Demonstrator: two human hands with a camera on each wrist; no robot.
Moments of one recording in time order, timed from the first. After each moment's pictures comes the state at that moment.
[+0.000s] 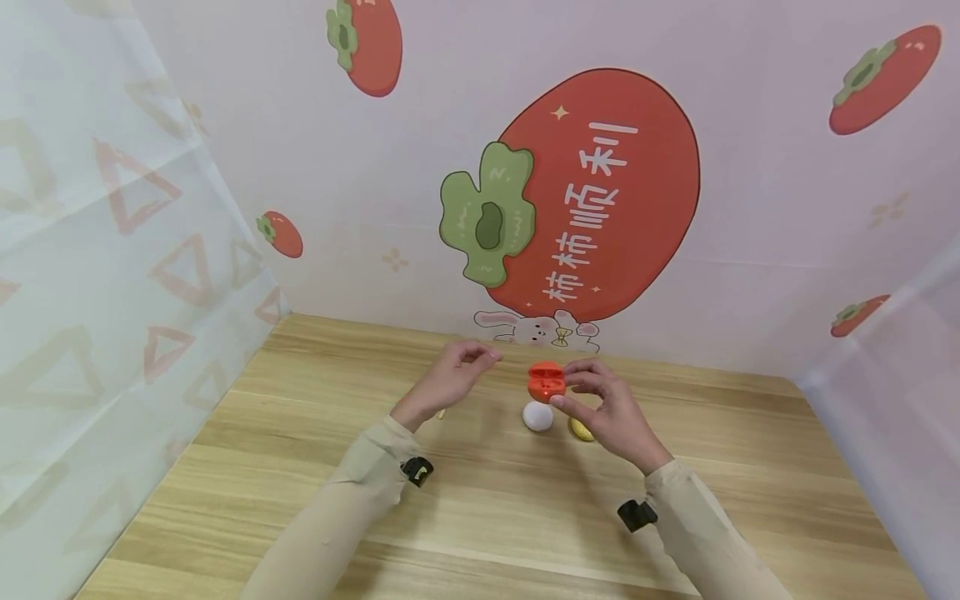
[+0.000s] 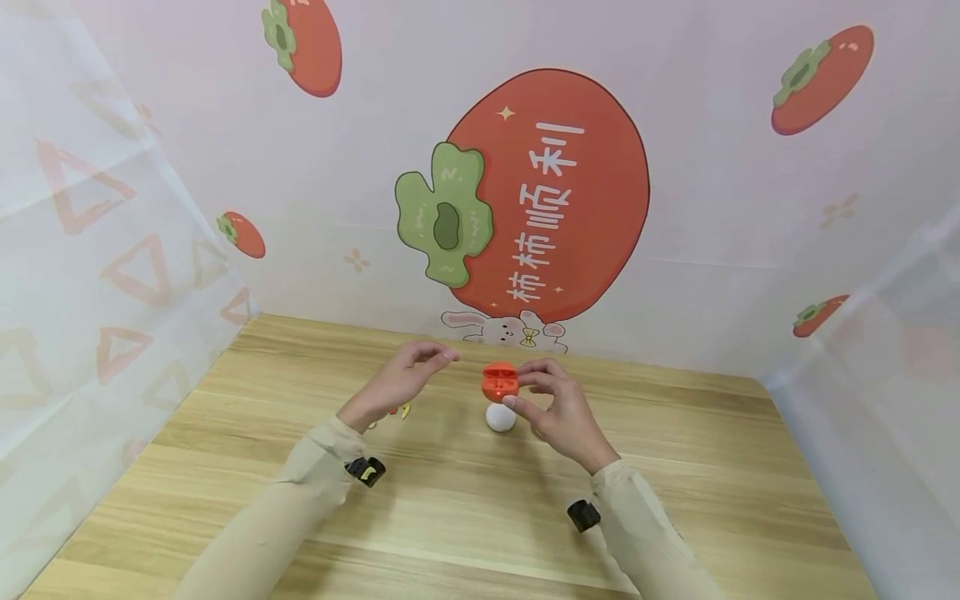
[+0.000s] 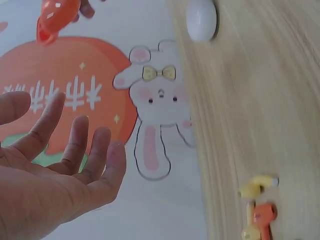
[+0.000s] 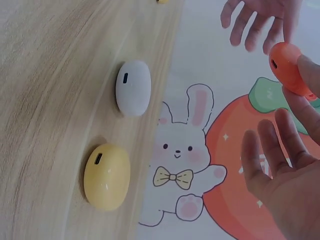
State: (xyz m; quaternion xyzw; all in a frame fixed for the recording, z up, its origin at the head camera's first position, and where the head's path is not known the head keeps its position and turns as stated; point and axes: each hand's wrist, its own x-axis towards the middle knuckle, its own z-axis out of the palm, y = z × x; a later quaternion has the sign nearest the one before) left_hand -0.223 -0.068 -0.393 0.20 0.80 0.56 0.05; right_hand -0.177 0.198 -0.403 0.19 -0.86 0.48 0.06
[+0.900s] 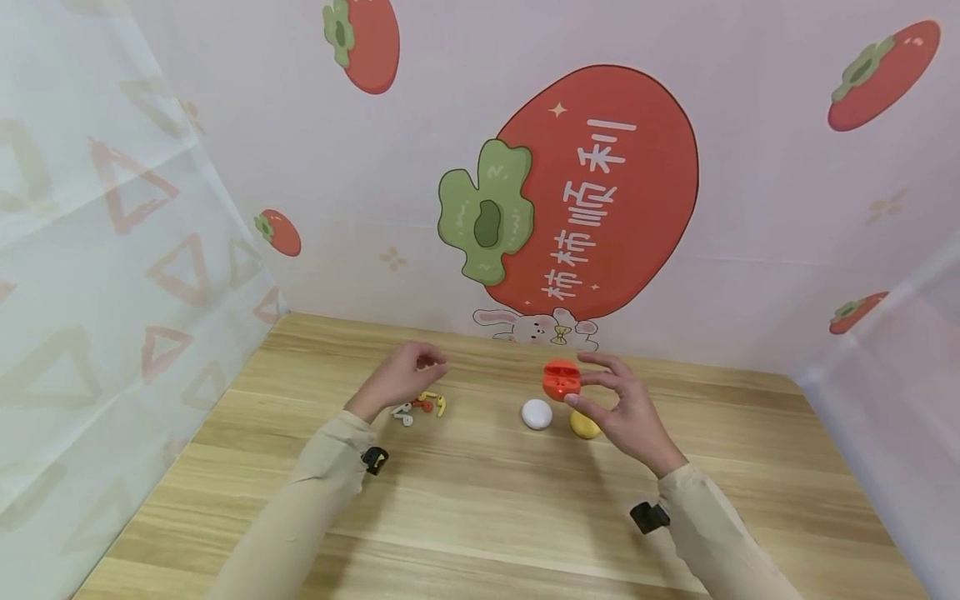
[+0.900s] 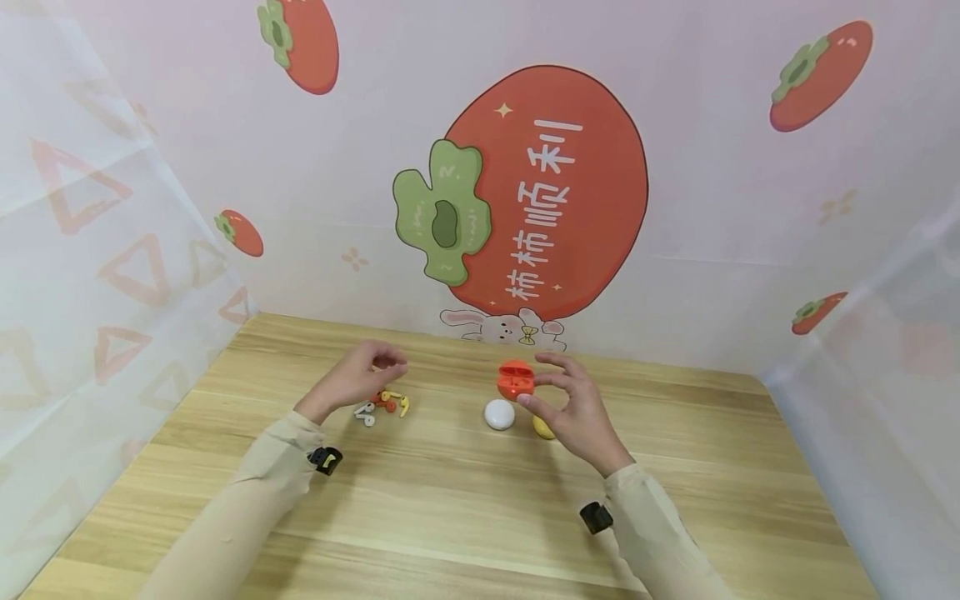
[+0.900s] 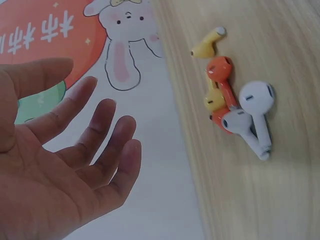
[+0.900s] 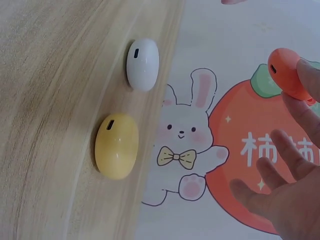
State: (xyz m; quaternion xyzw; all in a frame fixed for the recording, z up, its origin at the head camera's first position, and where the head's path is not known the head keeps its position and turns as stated) left_hand -0.234 -0.133 -0.407 0.18 0.90 0.39 0.04; right_hand -0.175 0.217 -0.407 0.18 -0.87 0.45 0.10
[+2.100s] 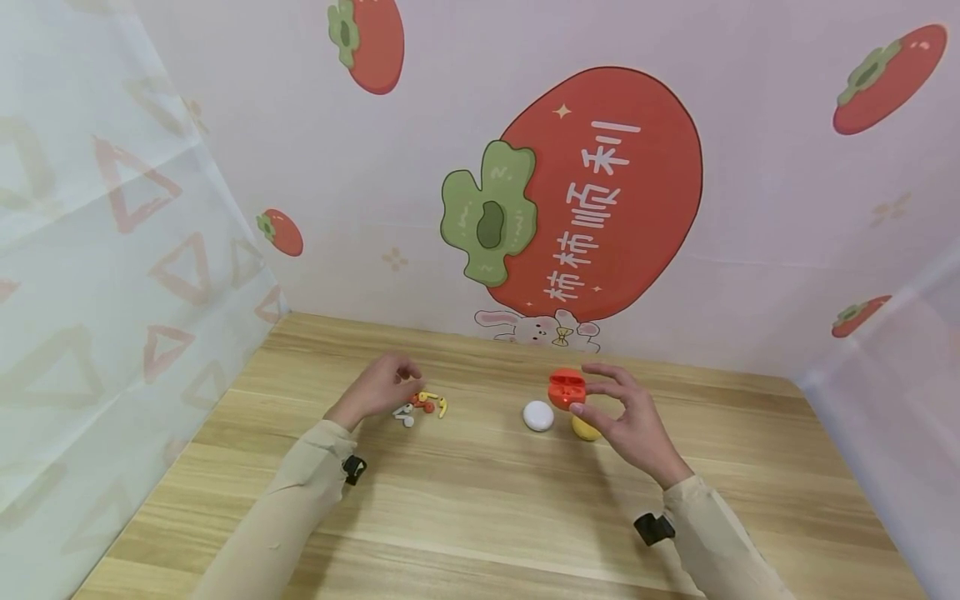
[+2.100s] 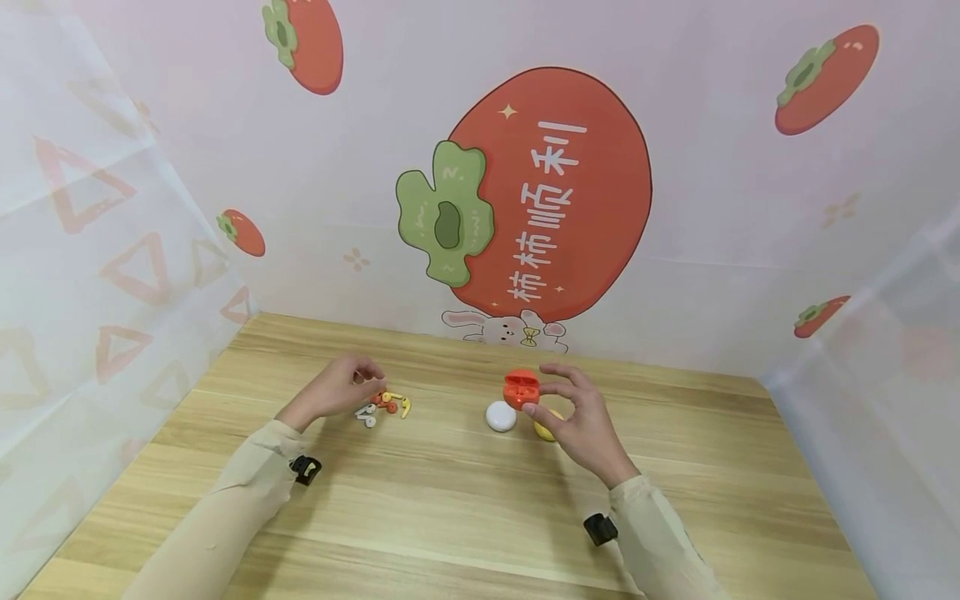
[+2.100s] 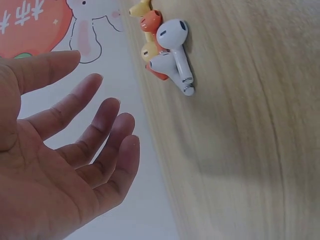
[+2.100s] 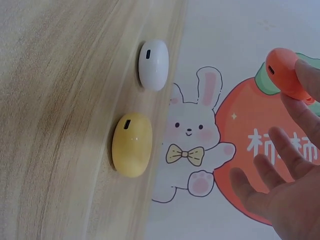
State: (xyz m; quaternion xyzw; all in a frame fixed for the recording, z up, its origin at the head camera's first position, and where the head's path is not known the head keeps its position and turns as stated) left_hand -0.231 -0.167 -0.428 0.16 0.92 0.36 0.05; right_hand -0.168 0.221 -0.416 0.17 -0.87 0.45 0.10
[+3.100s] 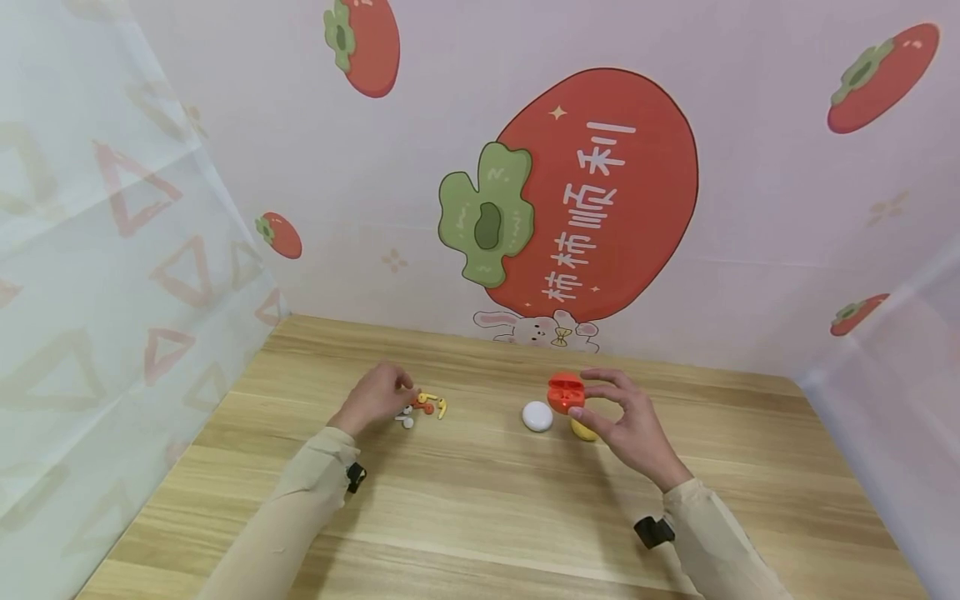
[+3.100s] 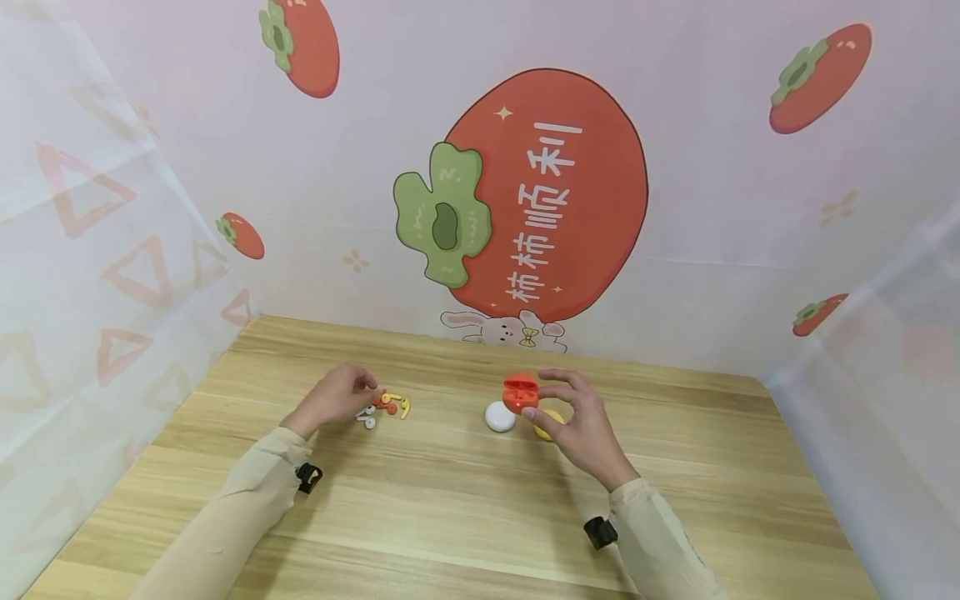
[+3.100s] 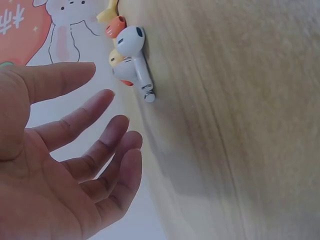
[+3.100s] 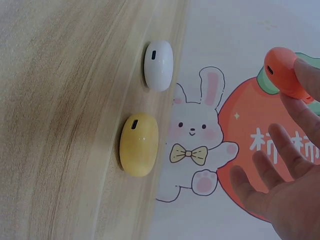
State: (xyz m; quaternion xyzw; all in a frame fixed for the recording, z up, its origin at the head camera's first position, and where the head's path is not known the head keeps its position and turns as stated) left_hand -0.228 -0.165 -0.442 0.10 0.95 0.31 0.06; right_hand -0.167 0.224 -0.422 0.18 -0.87 0.45 0.12
